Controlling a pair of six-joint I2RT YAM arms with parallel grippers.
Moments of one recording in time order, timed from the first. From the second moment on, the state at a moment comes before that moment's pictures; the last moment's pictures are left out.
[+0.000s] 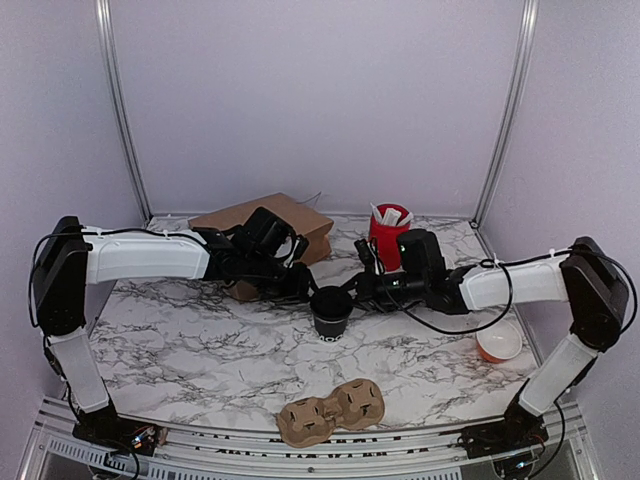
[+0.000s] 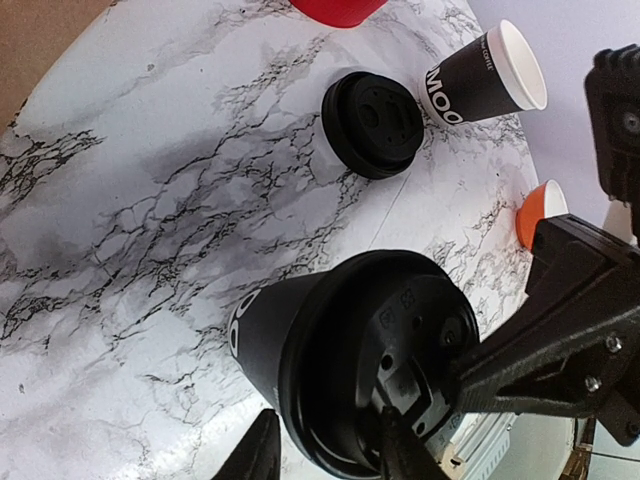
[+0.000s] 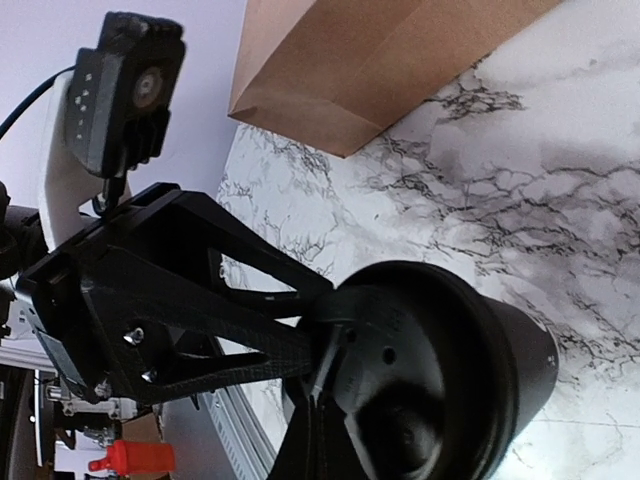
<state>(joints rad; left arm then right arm) -0.86 1.83 1.33 -0.33 0.26 -0.67 0.69 1.61 0.83 0.30 -0.58 0.83</state>
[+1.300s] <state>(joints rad) -0.86 1.83 1.33 -0.33 0.25 -0.67 0.70 1.56 0.95 0.25 -0.48 0.79</state>
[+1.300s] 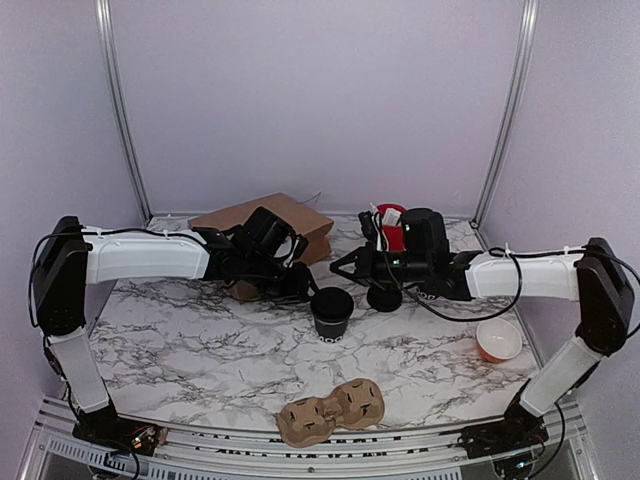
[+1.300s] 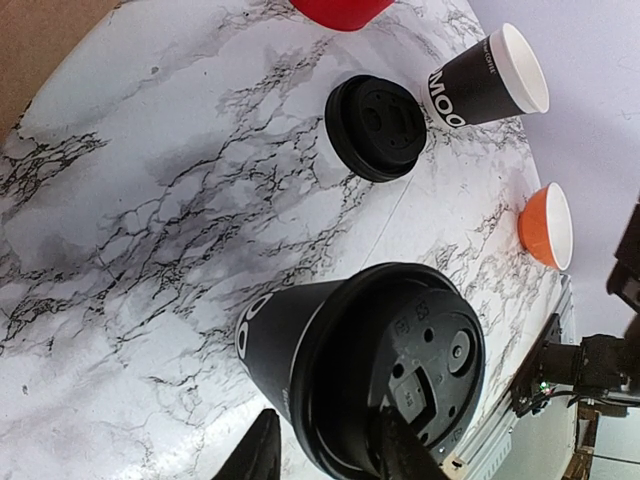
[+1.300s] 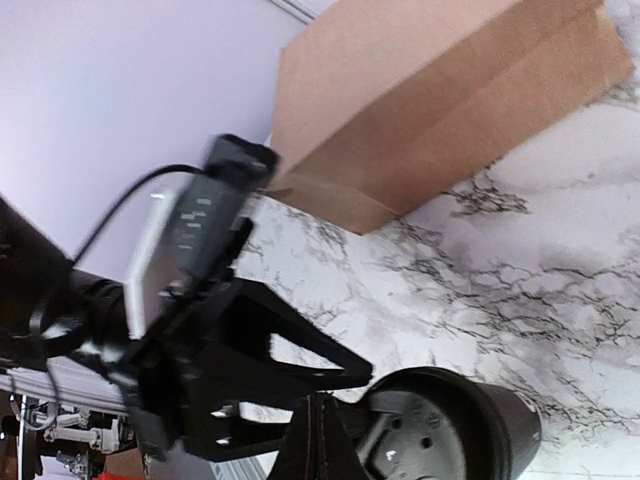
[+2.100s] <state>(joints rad) -0.86 1.83 1.33 -0.34 0.25 -0.67 0.68 1.53 0.94 0.19 -0.49 0.78</state>
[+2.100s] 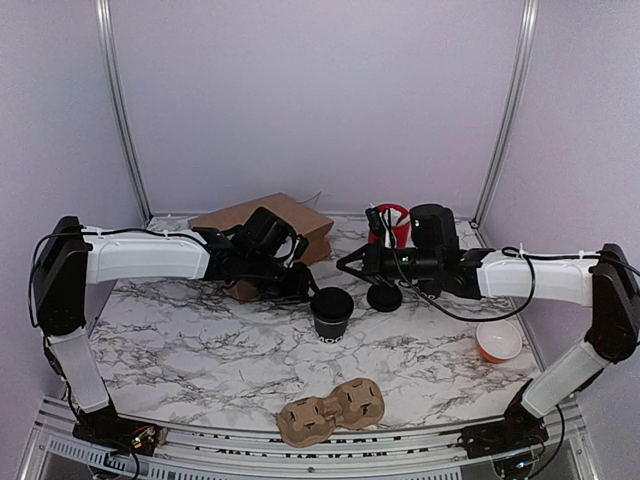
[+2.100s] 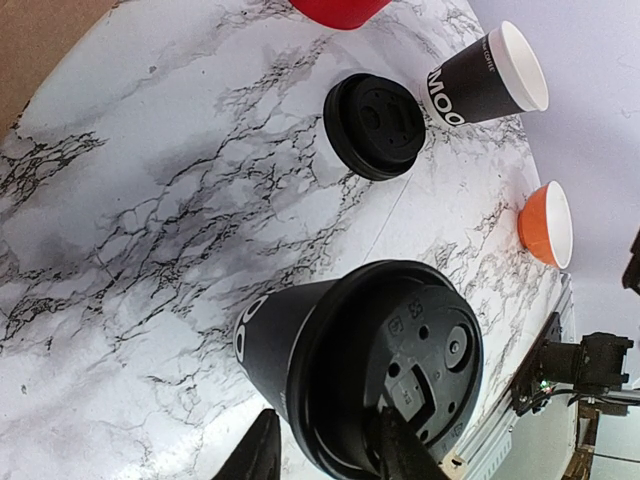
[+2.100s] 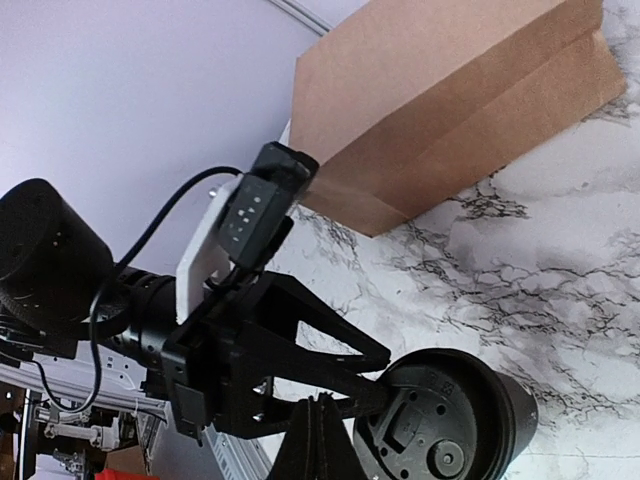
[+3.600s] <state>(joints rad) -0.86 1.84 1.34 -0.34 0.25 -0.67 0.71 1.61 0.82 0.30 -0.58 0.84</state>
